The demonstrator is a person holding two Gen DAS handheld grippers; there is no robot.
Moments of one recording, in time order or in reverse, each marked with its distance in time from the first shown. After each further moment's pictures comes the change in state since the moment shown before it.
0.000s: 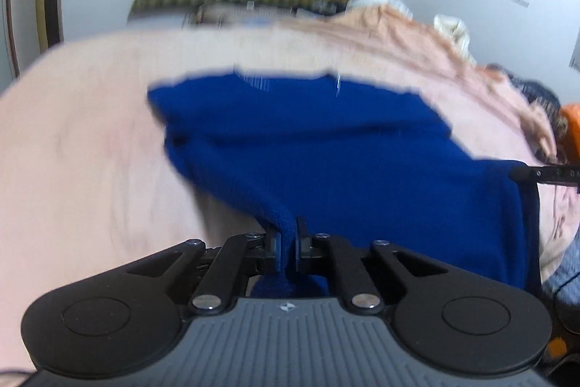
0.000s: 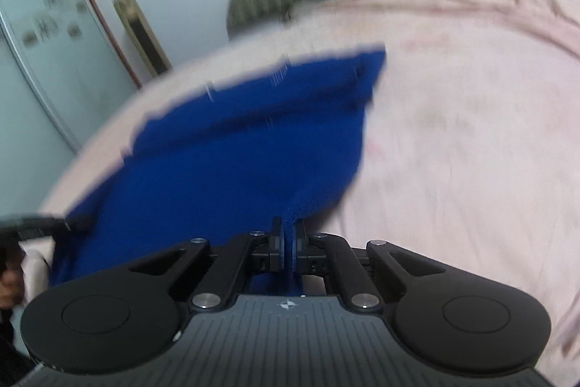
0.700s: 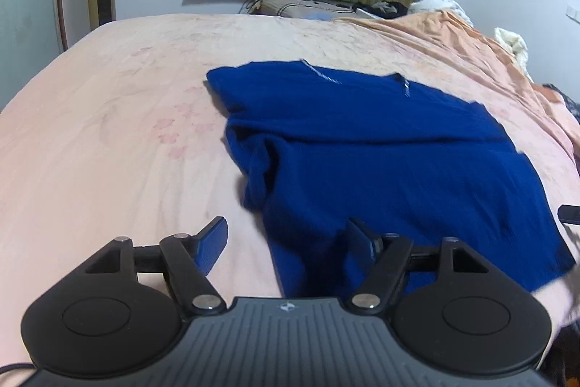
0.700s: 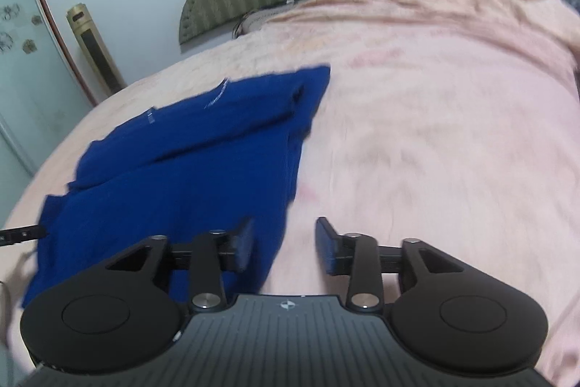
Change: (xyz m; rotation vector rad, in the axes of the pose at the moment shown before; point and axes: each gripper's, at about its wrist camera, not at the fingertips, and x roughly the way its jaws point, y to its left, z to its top) left arm 0.018 0.023 -0.012 -0.108 0.055 0.157; right arm 0.020 -0.038 0.013 0.056 0.021 -0.151
